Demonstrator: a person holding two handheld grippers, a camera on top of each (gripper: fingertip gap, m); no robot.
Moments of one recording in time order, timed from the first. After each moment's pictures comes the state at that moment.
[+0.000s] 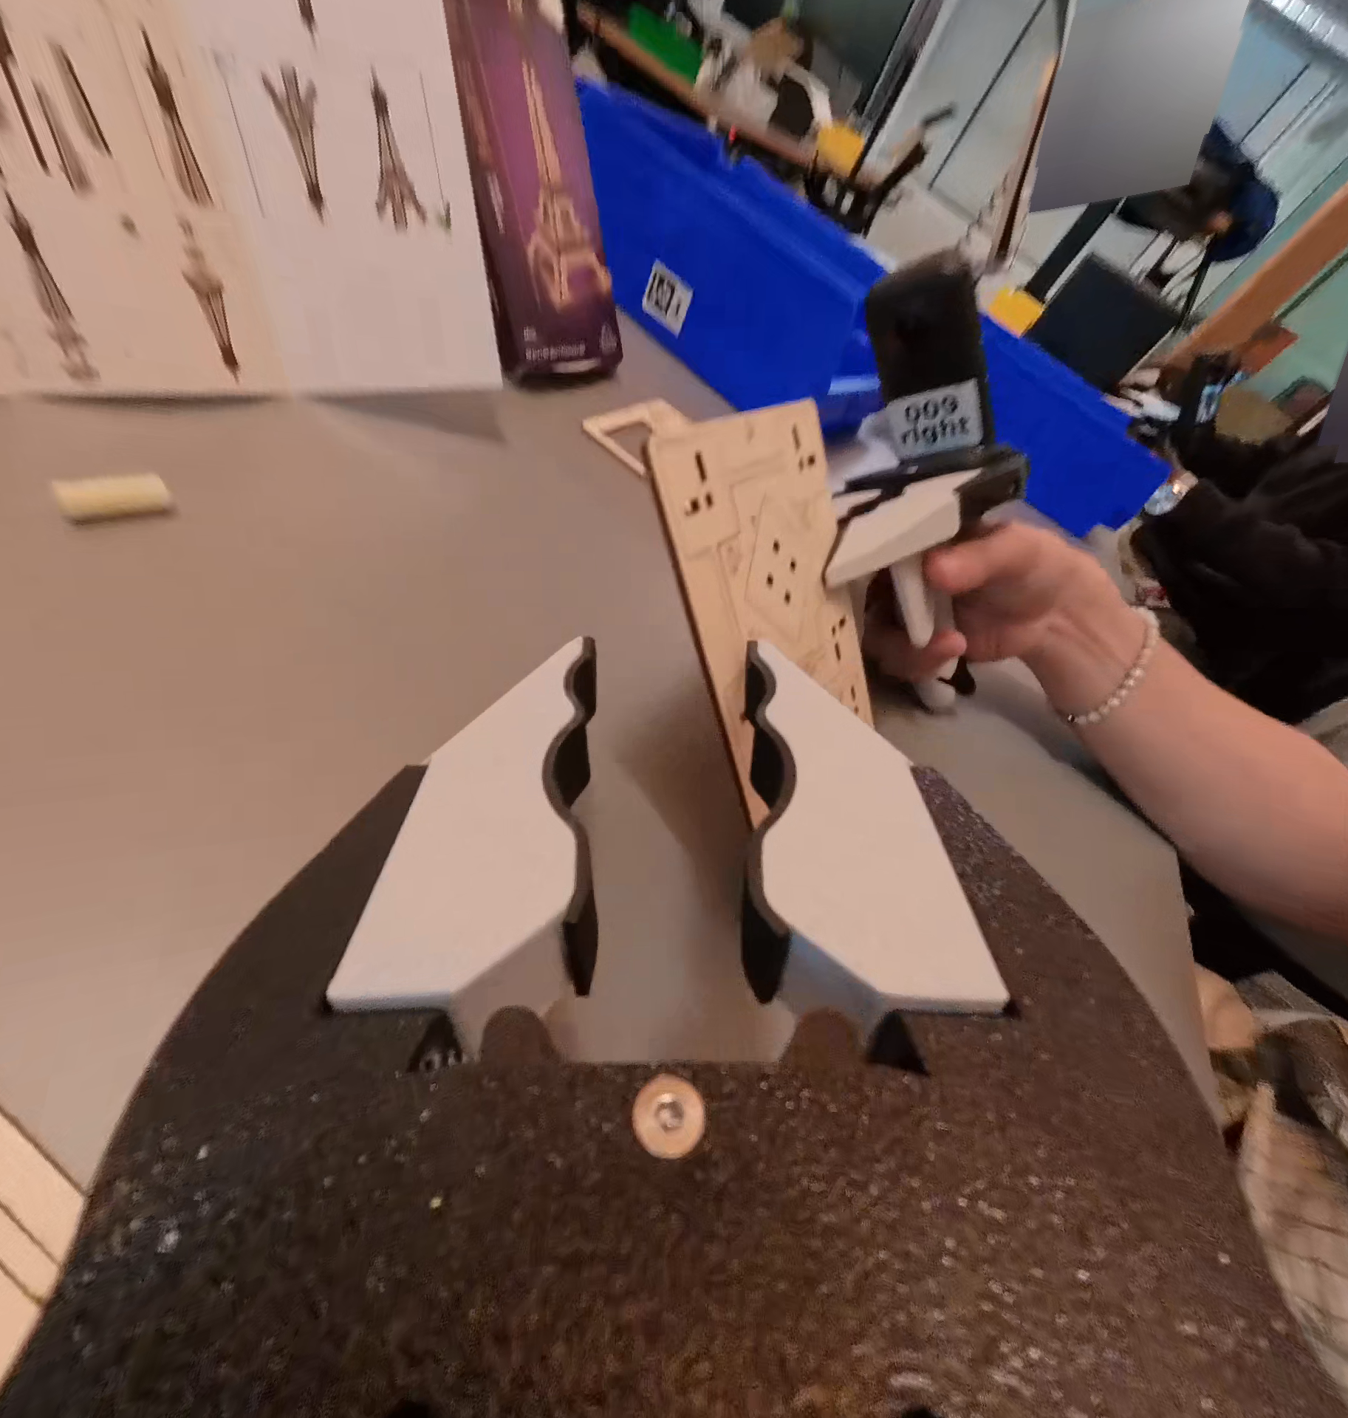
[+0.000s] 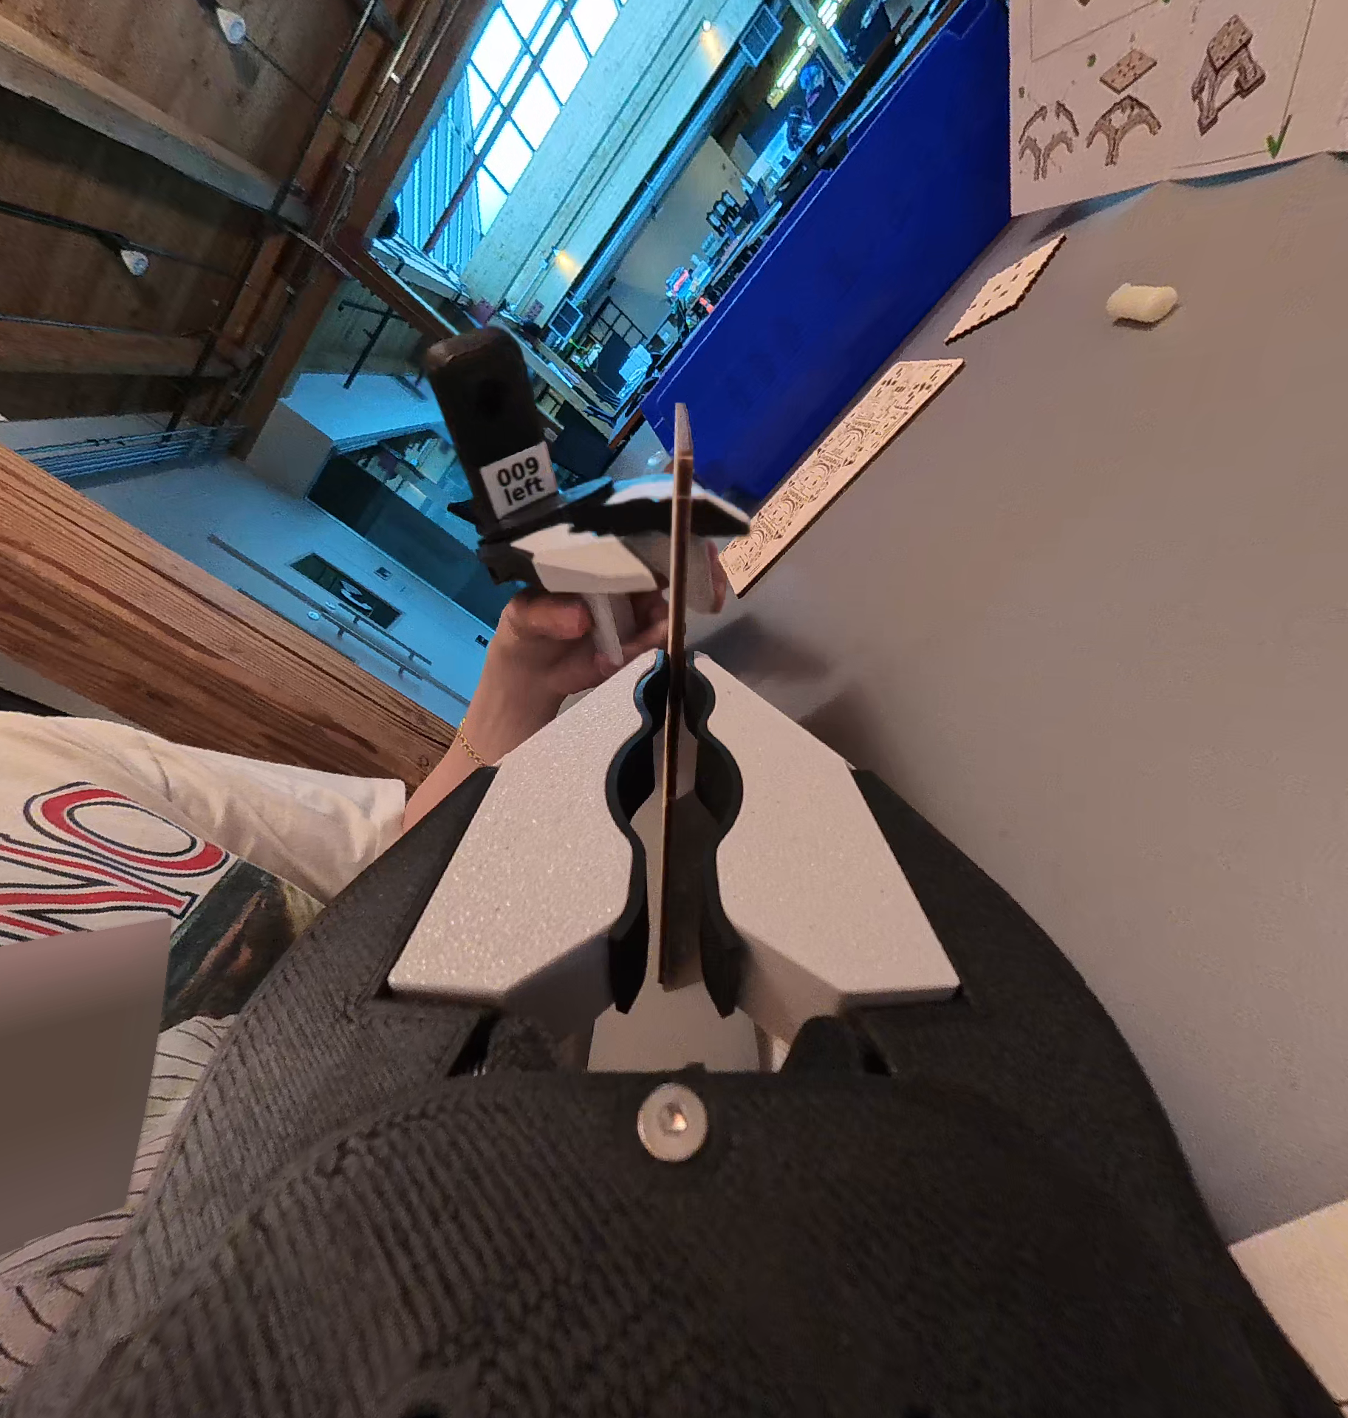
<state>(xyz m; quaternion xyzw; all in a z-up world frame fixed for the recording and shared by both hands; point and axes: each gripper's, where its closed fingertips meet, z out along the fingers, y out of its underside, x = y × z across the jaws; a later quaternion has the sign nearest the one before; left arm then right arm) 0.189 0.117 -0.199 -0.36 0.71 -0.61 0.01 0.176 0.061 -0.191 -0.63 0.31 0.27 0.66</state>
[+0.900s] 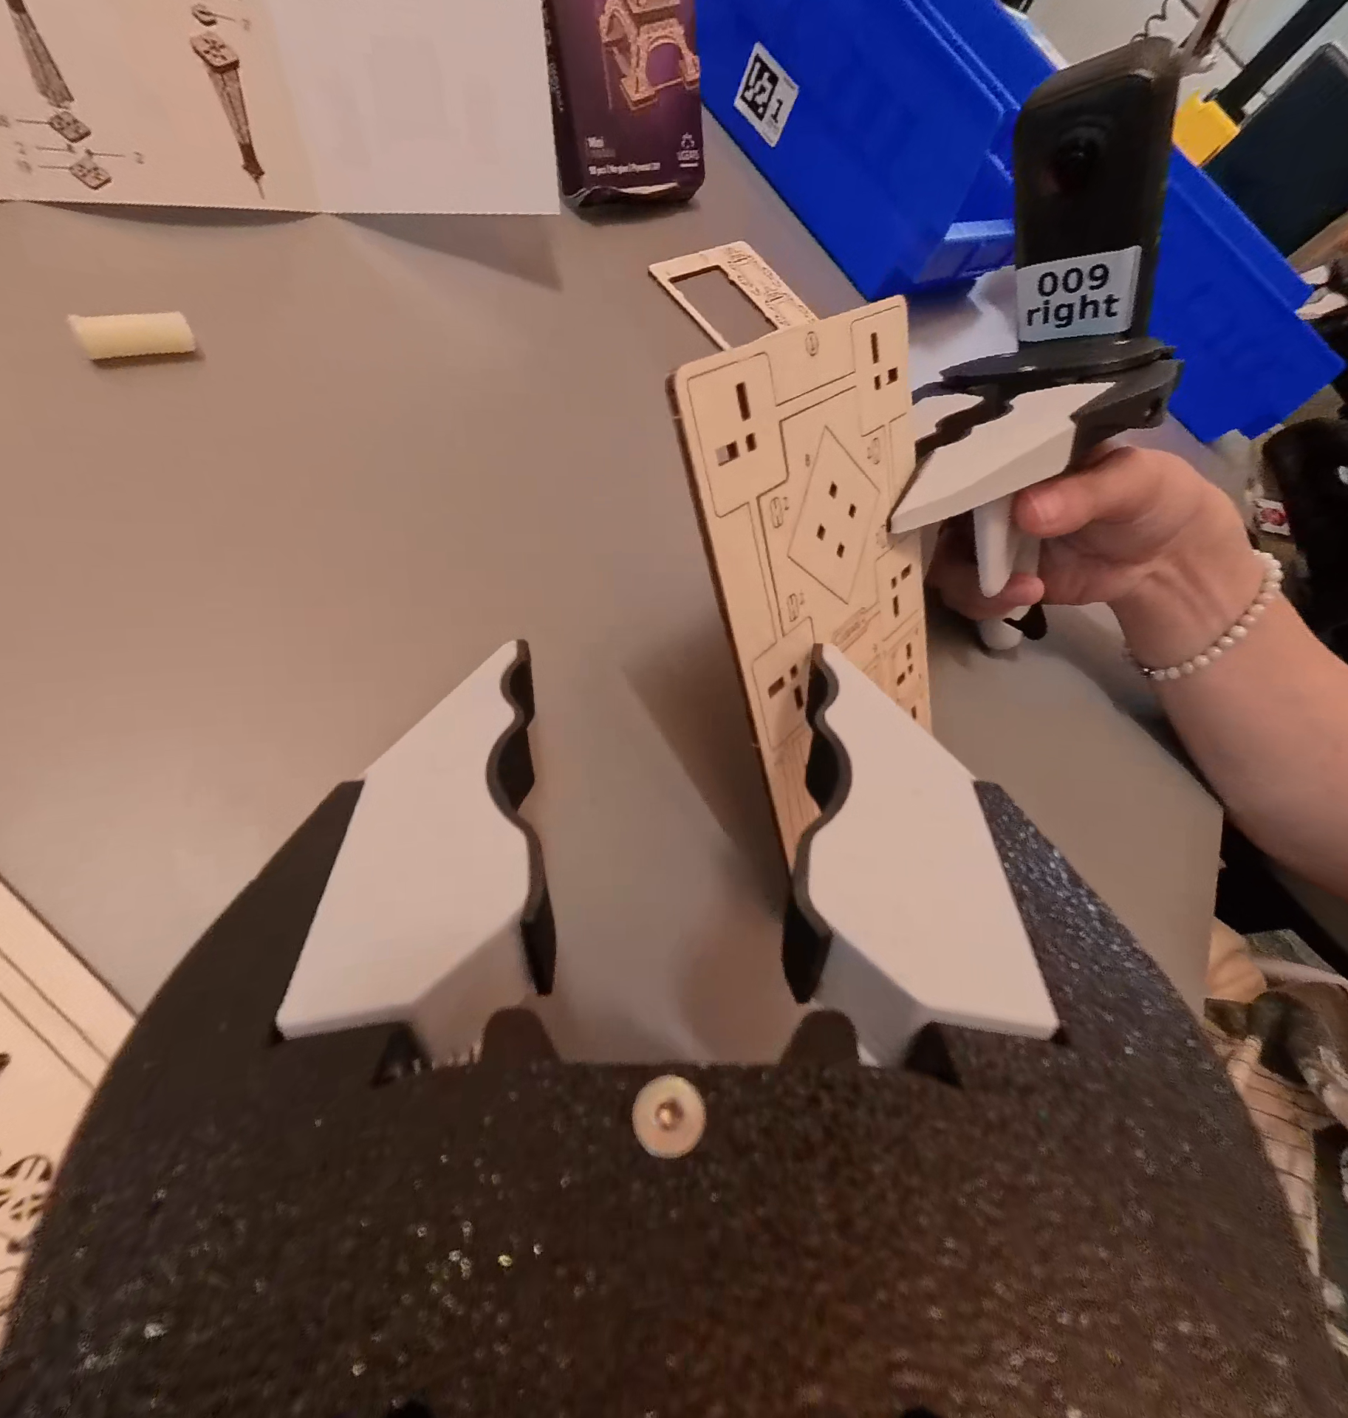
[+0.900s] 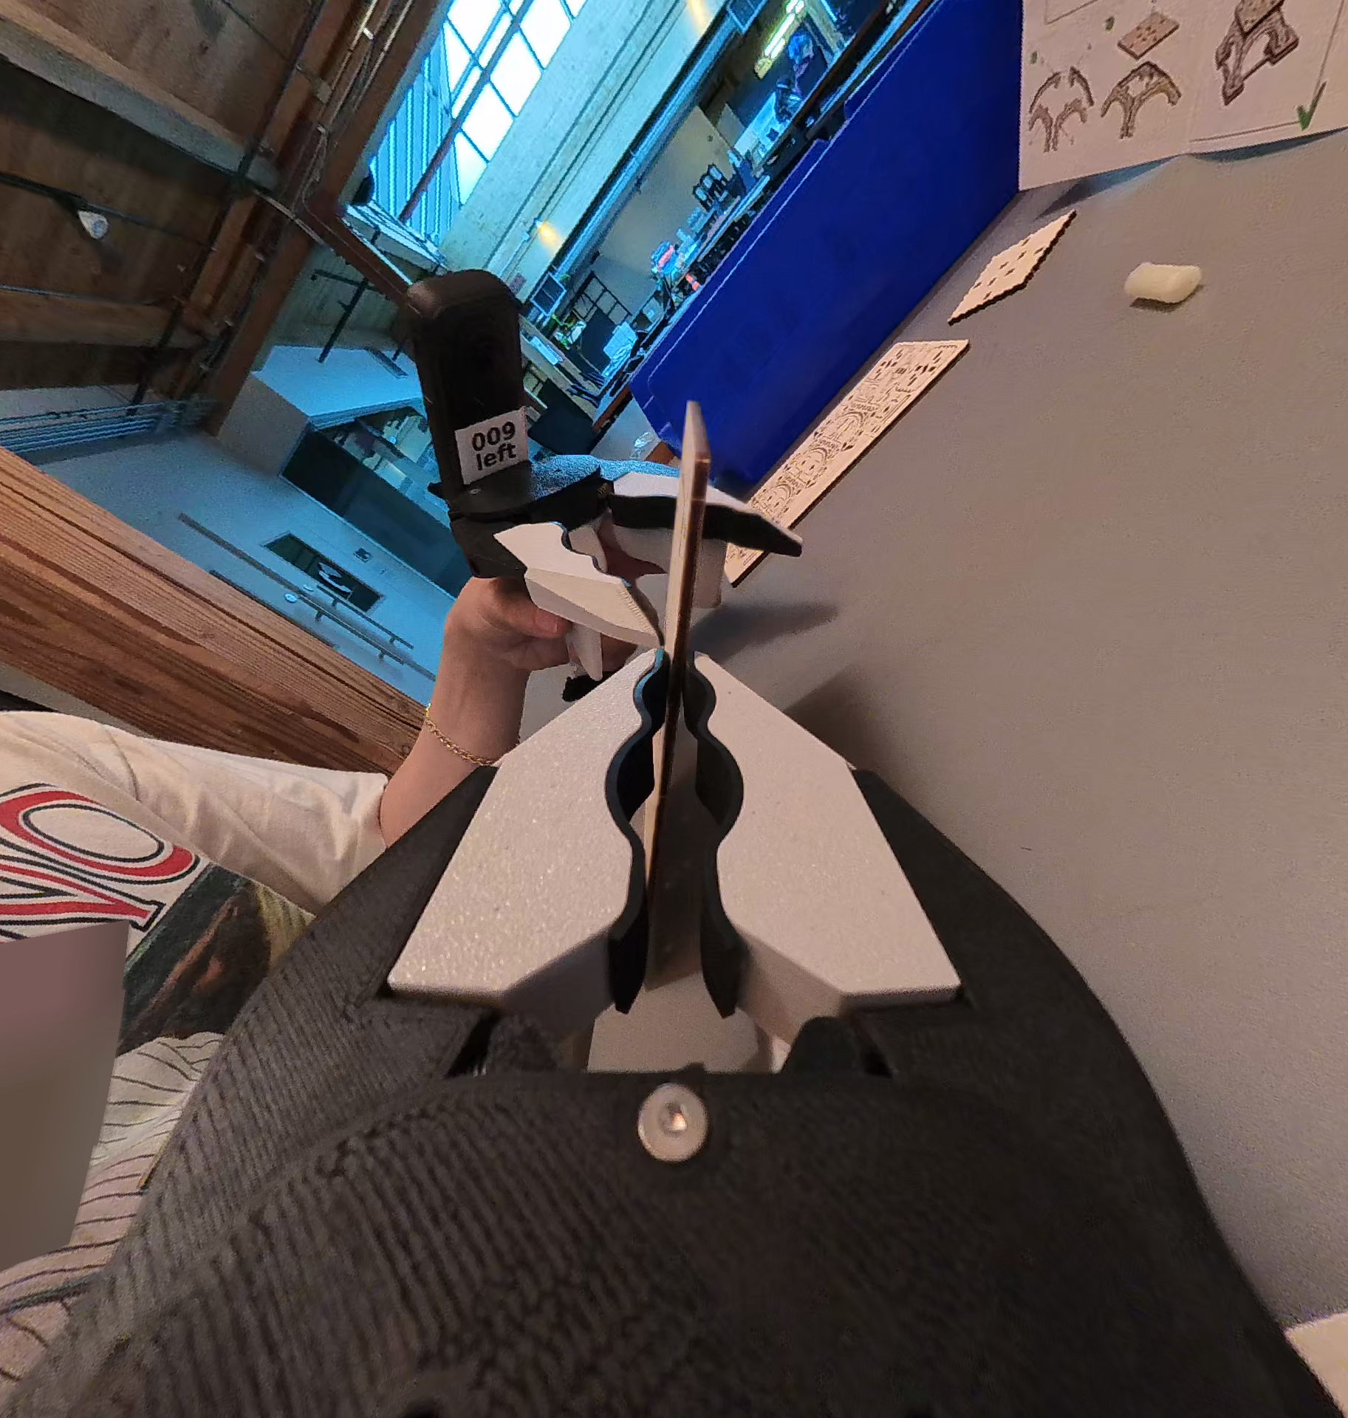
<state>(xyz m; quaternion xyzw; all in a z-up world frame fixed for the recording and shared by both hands) 0.183 0.126 -0.223 -0.41 0.76 -0.51 0.00 0.172 0.070 -0.194 -0.65 0.31 0.26 0.65</state>
